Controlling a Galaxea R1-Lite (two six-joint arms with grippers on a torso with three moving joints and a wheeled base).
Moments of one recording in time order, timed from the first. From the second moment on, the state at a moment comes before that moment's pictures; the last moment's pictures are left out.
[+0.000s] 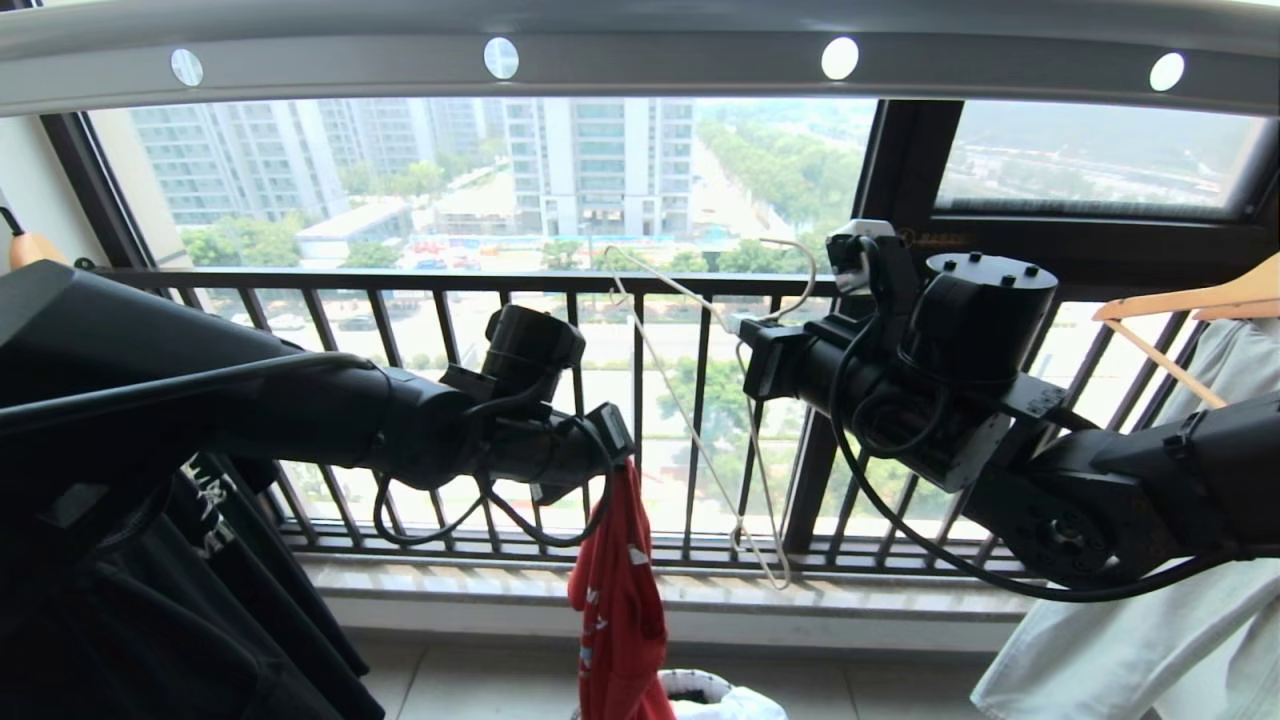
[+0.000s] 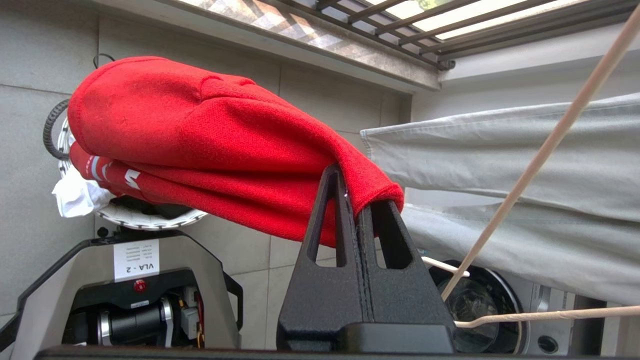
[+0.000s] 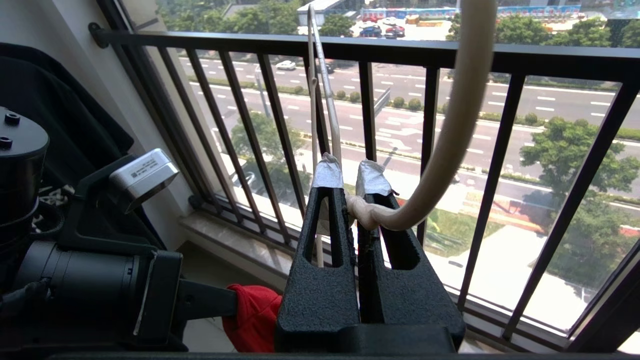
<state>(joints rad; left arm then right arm) -0.54 2.02 -1.35 -0.06 -0.16 -0.82 0.55 1.86 -1.02 -0.91 -0.06 0.14</state>
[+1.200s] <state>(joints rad) -0.56 2.14 -1.35 -0.08 -0.06 -0.64 0.51 1.89 -0.96 -0.91 -0.10 -0.09</state>
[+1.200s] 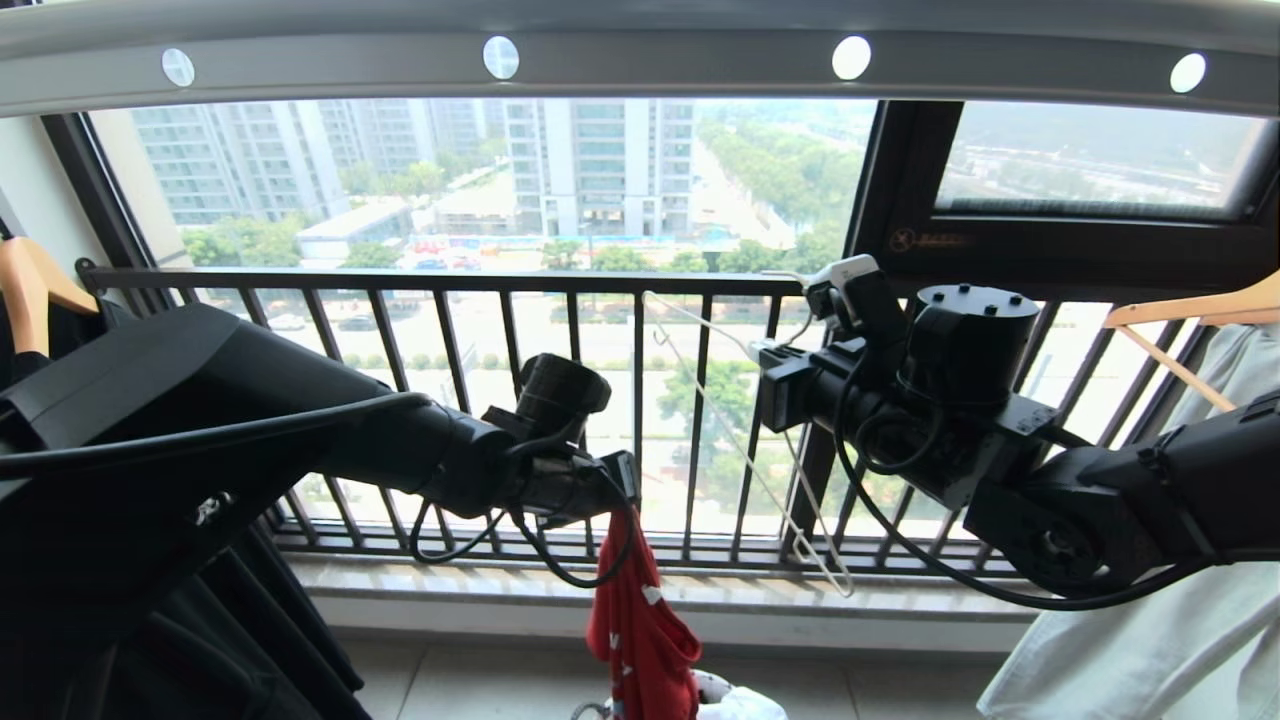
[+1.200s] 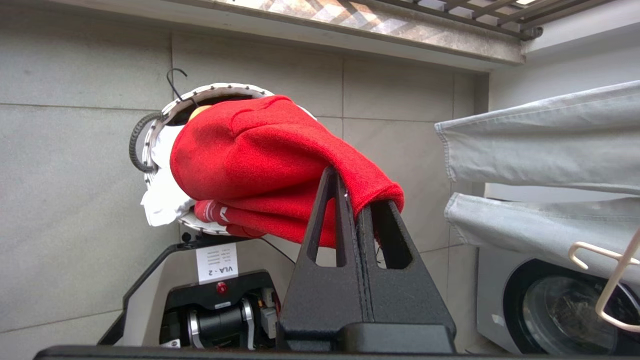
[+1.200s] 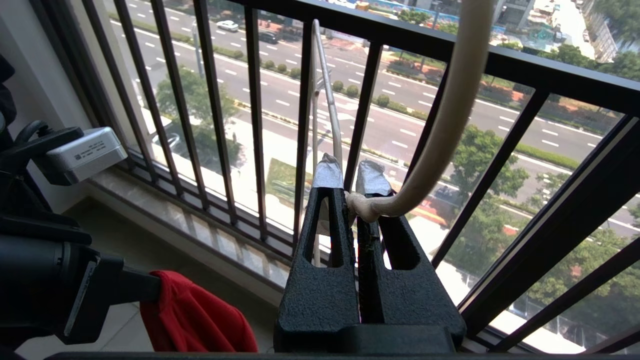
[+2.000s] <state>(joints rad) -0.63 2.27 -1.29 -0.12 0.00 -0.53 0.50 1.86 -0.96 -0.91 -0.09 -0.10</state>
